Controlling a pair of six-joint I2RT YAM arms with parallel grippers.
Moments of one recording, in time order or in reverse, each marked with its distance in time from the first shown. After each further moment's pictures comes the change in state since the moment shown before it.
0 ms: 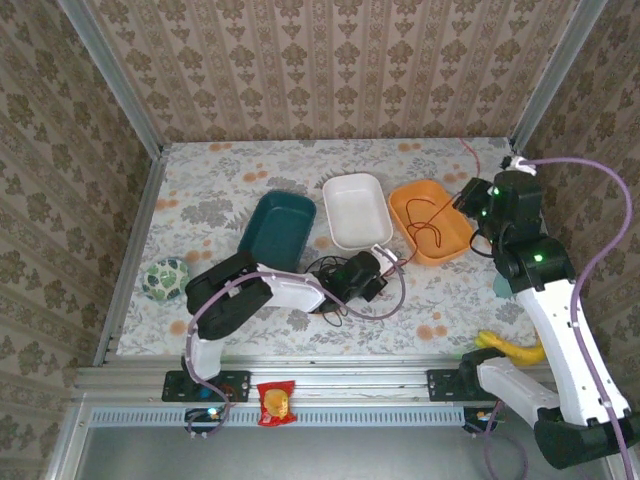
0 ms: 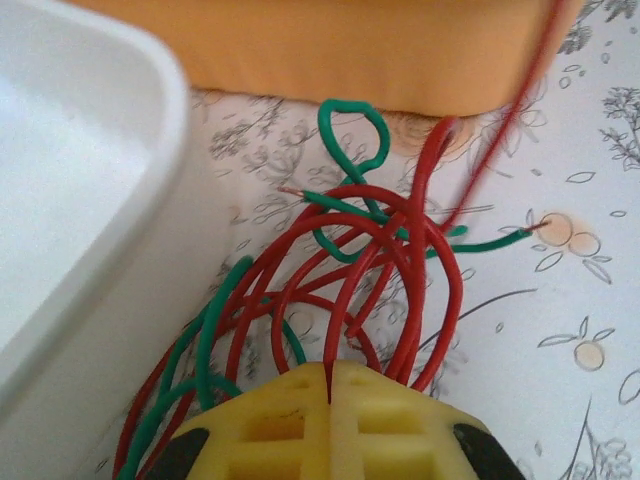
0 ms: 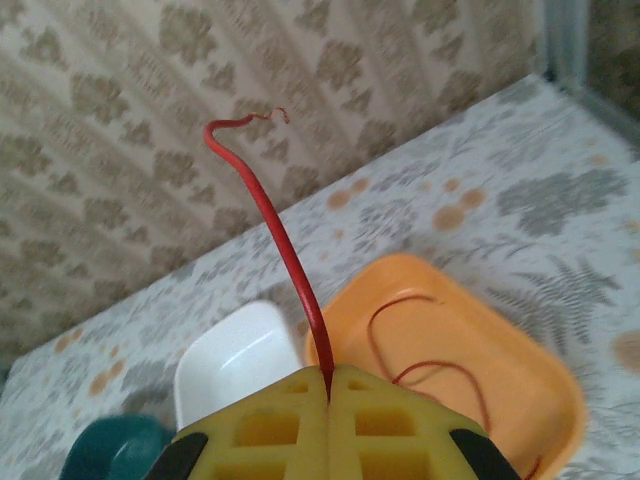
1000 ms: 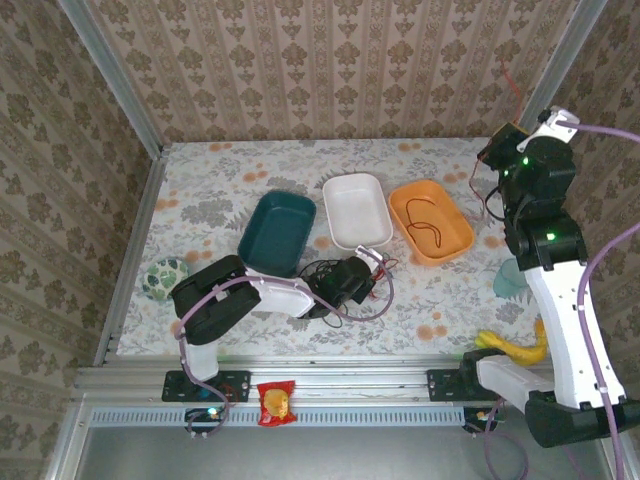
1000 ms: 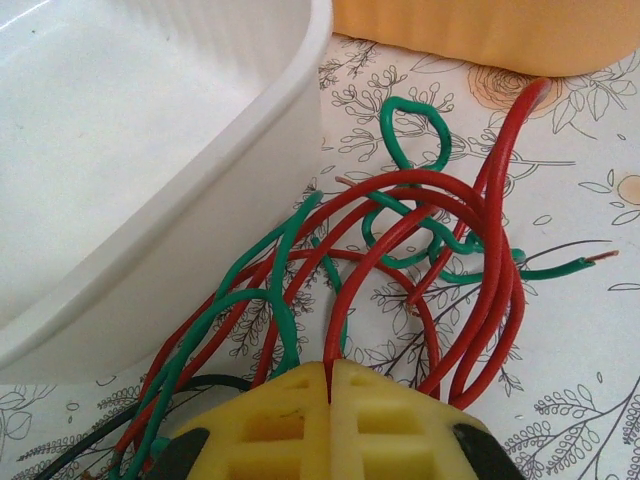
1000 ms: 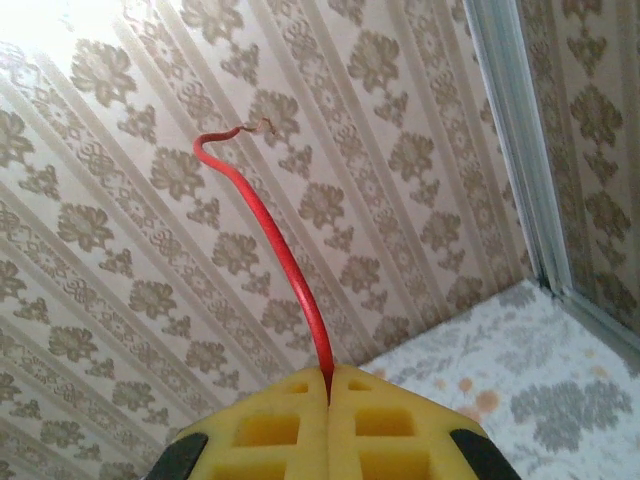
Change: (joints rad) left arm -0.003 -0.064 -0.092 -0.008 -0.091 -0.117; right arm -0.077 0.133 0.212 0.269 0.069 -0.138
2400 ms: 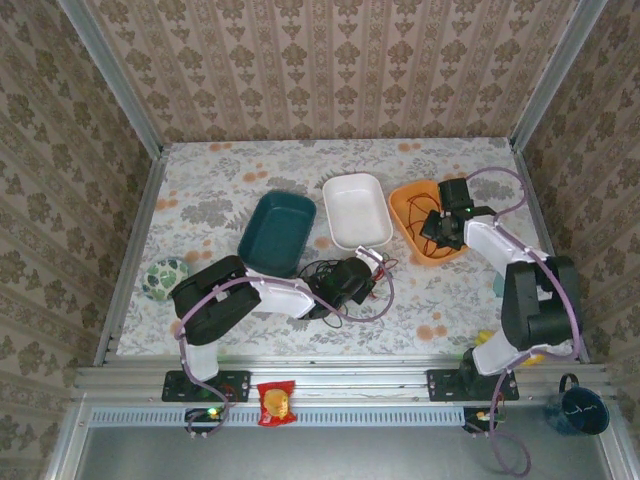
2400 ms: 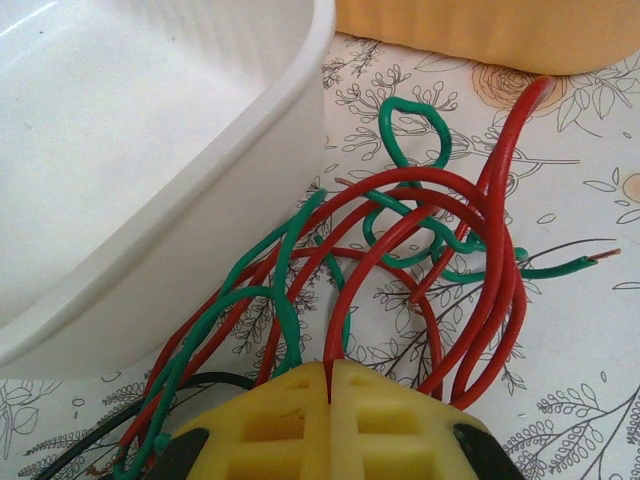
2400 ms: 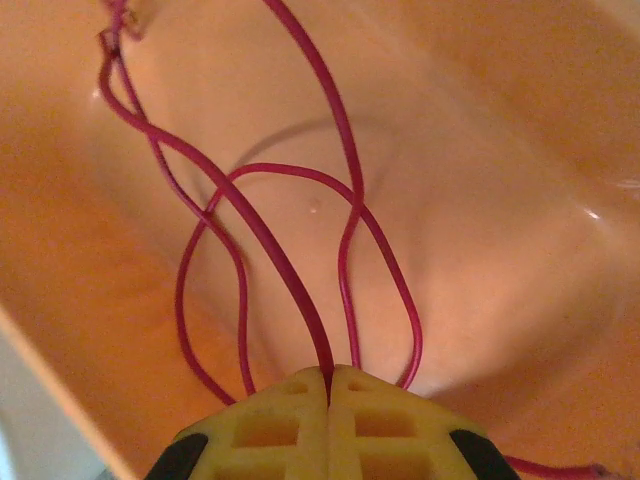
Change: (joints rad) left arm -0.006 0.000 0.000 -0.003 -0.016 0.000; right arm 0.002 0.513 -0.392 -0.129 -0.301 0.114
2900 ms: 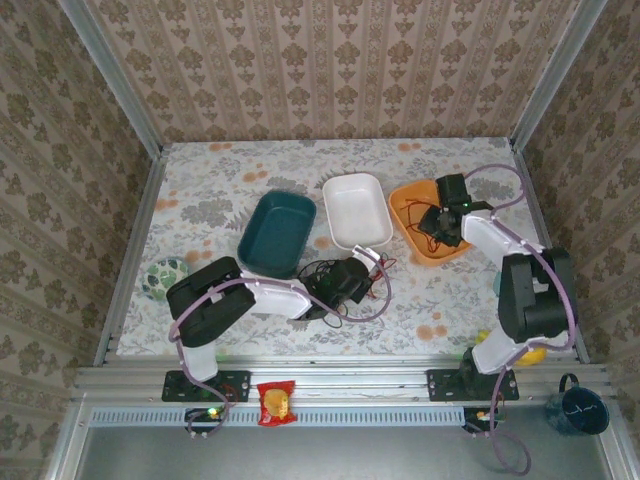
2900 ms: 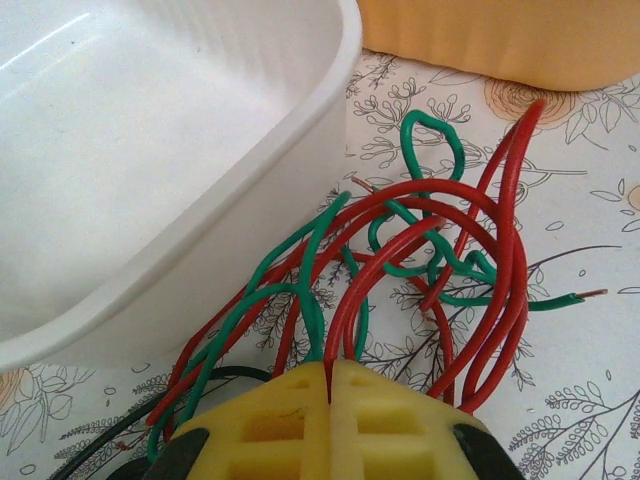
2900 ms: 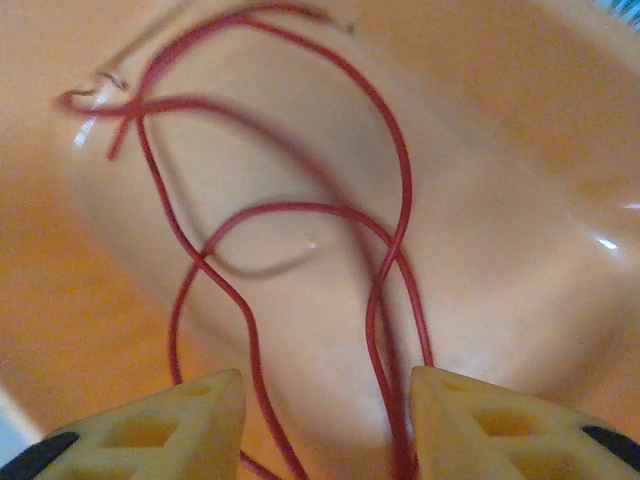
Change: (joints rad) left arm 0.000 -0.034 -0.025 0.010 -0.019 -0.005; right arm 0.001 0.020 0.042 0.000 0.042 0.055
